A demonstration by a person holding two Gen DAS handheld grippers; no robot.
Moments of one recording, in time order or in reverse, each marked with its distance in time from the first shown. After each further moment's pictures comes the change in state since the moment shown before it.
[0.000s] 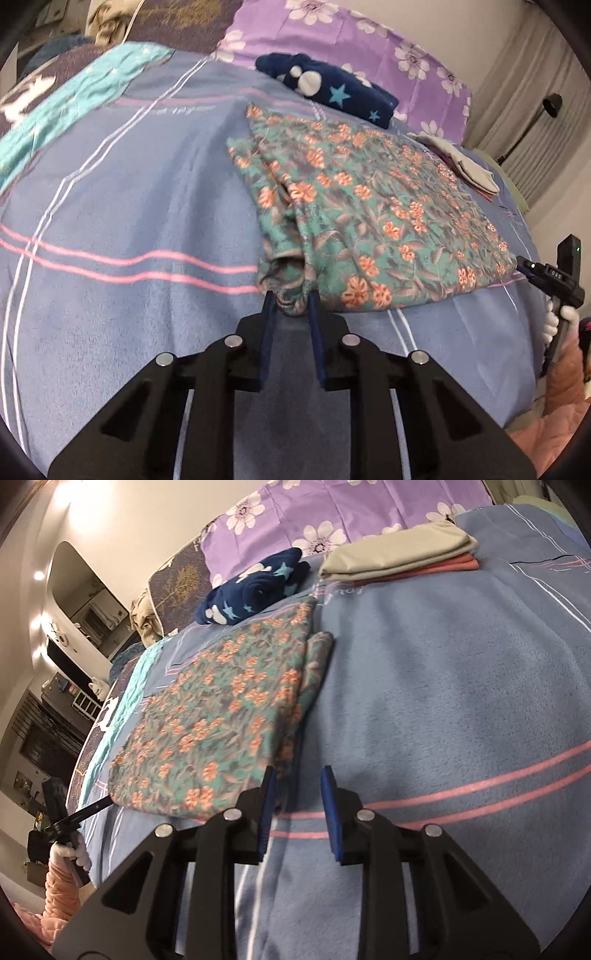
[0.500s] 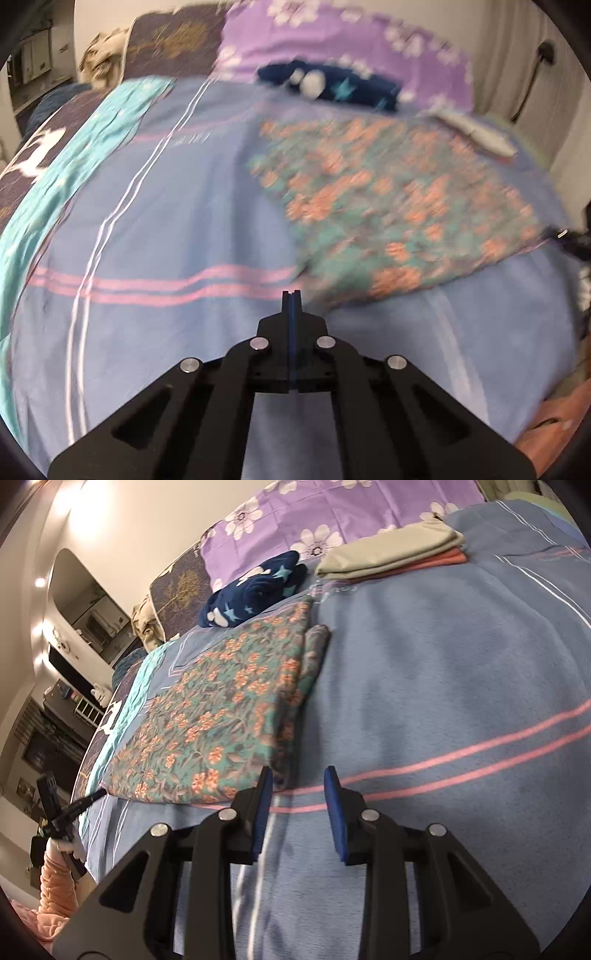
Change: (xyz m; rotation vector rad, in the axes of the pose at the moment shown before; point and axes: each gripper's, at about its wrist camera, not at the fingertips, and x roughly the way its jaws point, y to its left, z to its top) left arm -0.016 0.009 -0.002 0.146 0.045 0.181; right arm -0.013 -0.007 -0.018 0.030 -0.020 0.002
